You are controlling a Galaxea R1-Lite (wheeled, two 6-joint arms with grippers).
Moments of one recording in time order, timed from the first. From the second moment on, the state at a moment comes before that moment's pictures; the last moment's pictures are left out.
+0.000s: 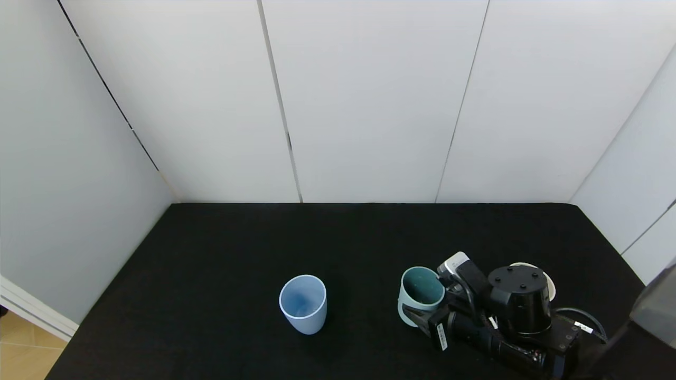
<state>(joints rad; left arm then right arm) 0.00 0.00 0.00 0.00 0.02 -0.01 0.60 2.03 -0.49 -1.12 0.01 0.01</state>
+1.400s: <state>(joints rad) 0.00 0.00 0.00 0.00 0.02 -0.01 0.49 1.45 -0.57 -0.54 0.00 -0.09</state>
